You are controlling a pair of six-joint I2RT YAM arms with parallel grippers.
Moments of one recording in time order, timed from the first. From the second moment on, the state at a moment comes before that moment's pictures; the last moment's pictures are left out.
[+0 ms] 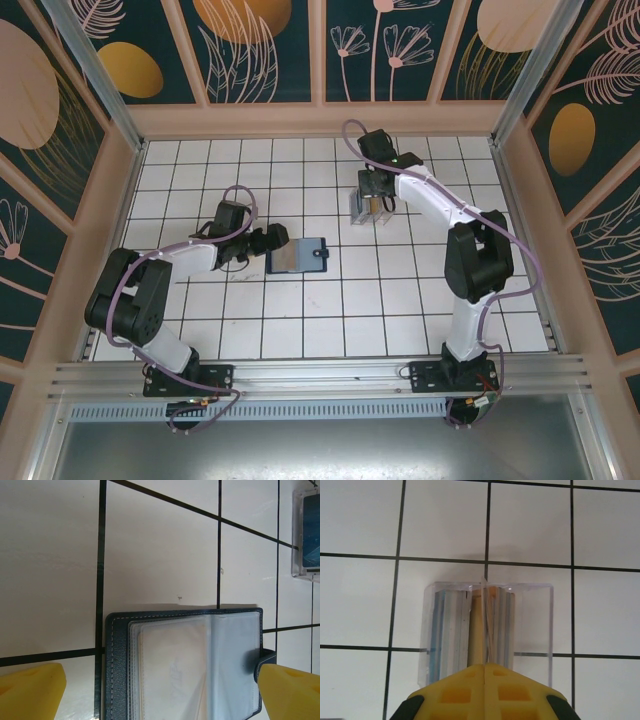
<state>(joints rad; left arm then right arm) -0.33 1.61 0.74 -0.01 0.34 -0.64 0.46 1.90 1.60 -0.71 0.22 0.28</state>
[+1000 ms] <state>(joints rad) -0.33 1.61 0.74 -0.01 0.34 -0.64 0.44 1.87 1.52 -0.67 0.20 0.29</state>
